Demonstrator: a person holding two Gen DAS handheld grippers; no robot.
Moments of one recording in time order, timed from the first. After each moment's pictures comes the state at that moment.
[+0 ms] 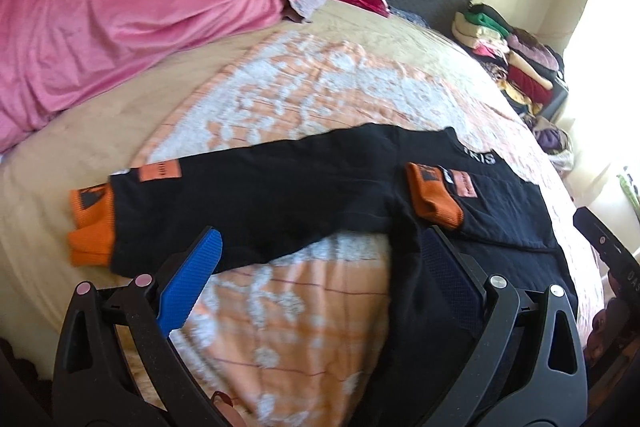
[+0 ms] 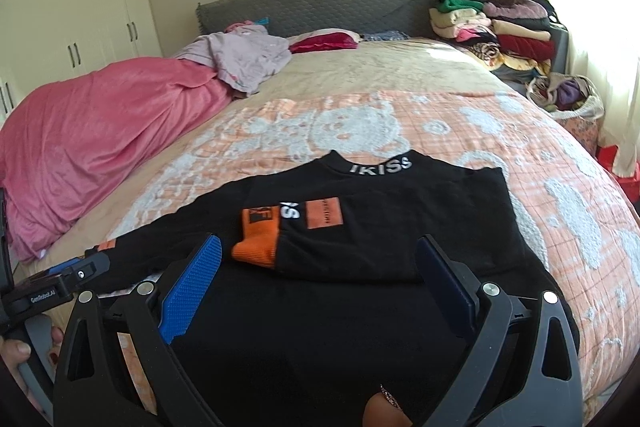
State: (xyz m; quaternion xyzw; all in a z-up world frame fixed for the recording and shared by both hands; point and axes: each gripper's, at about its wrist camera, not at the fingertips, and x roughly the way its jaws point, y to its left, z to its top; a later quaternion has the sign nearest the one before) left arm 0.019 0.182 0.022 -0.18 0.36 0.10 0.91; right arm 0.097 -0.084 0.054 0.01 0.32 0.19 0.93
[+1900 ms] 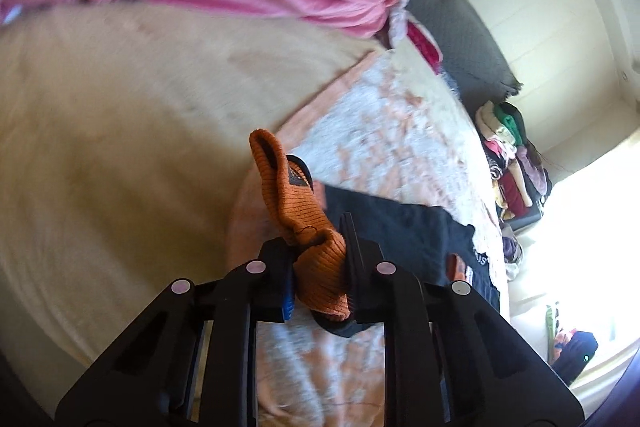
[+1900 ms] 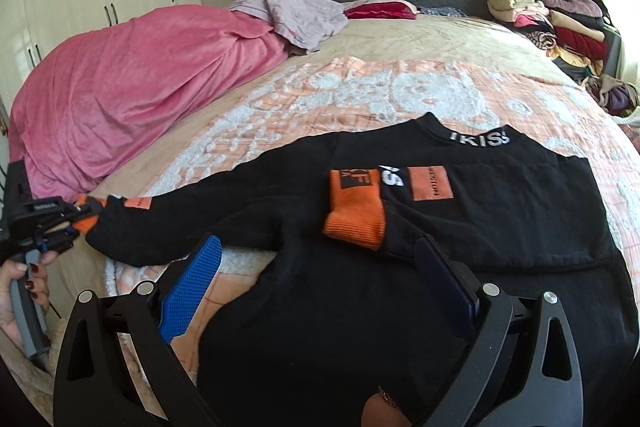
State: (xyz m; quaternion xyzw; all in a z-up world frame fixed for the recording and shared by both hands) left arm -0.018 0.351 -0.016 -0.42 0.32 0.10 0.84; right arm 0.106 -0.008 0.015 -0.01 0.36 0.26 0.89
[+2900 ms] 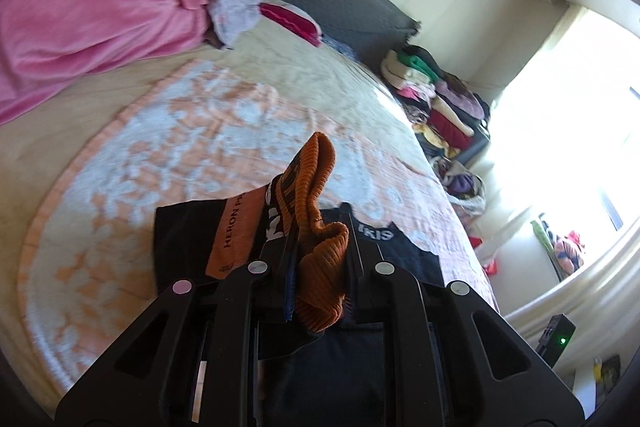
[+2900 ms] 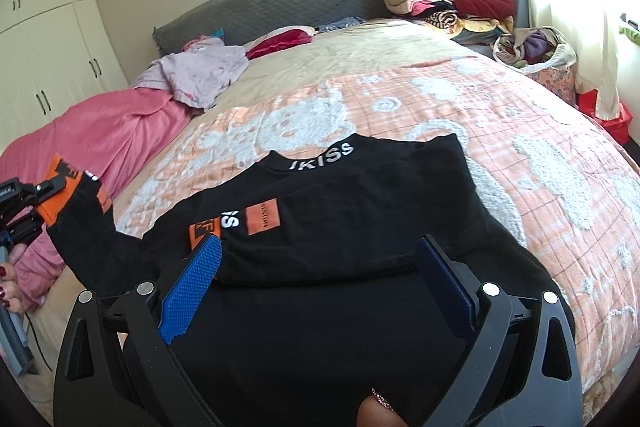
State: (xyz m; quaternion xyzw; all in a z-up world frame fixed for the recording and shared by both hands) left arm 0.099 0.185 0.085 -0.29 0.30 -0.05 0.91; right arm 0.124 -0.160 0.031 0.10 0.34 0.13 0.93
